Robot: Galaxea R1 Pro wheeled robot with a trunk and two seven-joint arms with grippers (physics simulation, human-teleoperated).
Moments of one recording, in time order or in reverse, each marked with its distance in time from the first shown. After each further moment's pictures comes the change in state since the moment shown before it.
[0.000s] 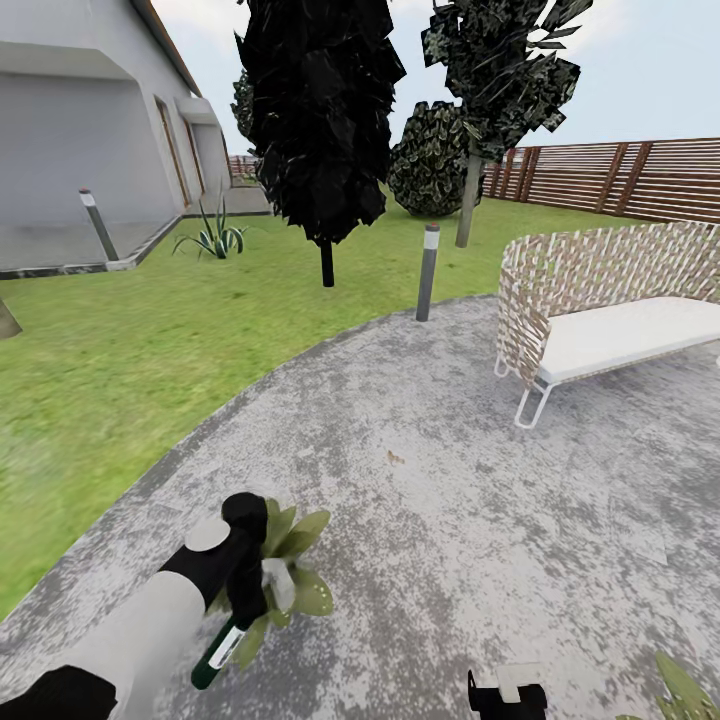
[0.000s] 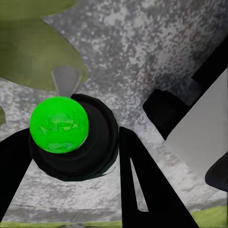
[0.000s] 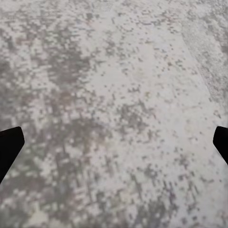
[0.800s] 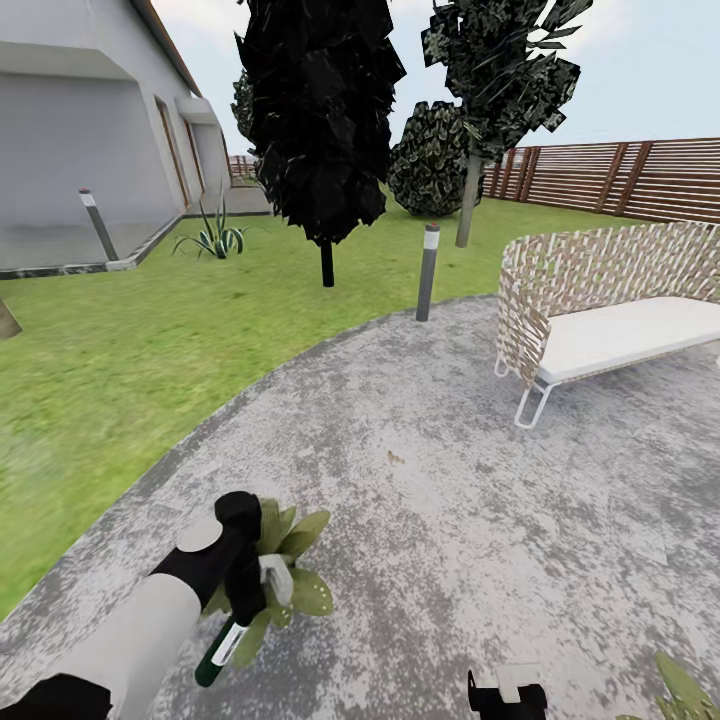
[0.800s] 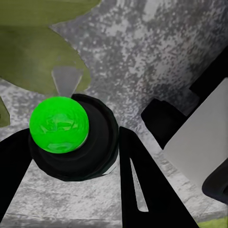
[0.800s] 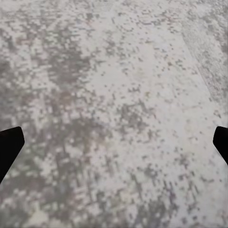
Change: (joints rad) left arm 0.014 0.005 0.059 -0.034 0.001 0.000 0.007; right arm 0.000 0.000 0.000 0.001 0.000 0.000 0.000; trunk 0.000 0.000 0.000
